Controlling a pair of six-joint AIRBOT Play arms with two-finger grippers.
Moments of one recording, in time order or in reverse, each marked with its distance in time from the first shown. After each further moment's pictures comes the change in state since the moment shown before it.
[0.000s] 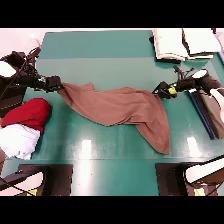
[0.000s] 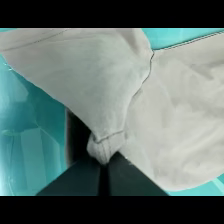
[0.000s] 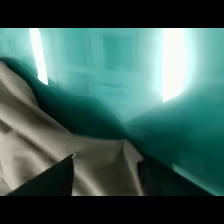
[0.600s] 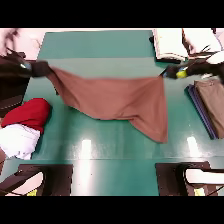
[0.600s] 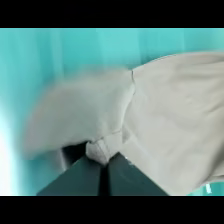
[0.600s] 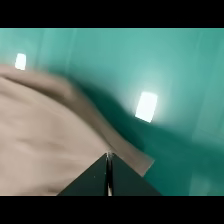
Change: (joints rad) left arm 0.000 0.151 0.214 0.053 -0.014 0.000; right arm 0.011 0.329 0.116 -0.008 -0.006 -0.097
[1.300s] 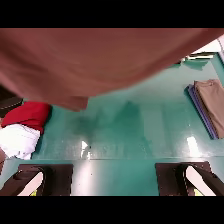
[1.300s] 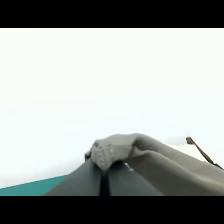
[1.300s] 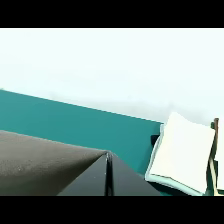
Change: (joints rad) left arm 0.000 0.199 0.686 0.031 0.042 -0.010; right arm -0.283 0.497 0.496 0.002 0.146 0.063
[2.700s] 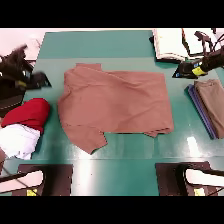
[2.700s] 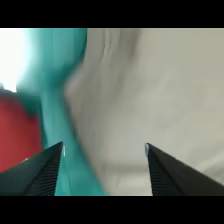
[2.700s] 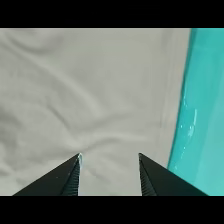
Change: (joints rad) left arm 0.130 -0.429 -0.793 0.116 -0.286 -0.043; right arm 0.314 -0.460 -0.423 -0.380 0.096 0.188
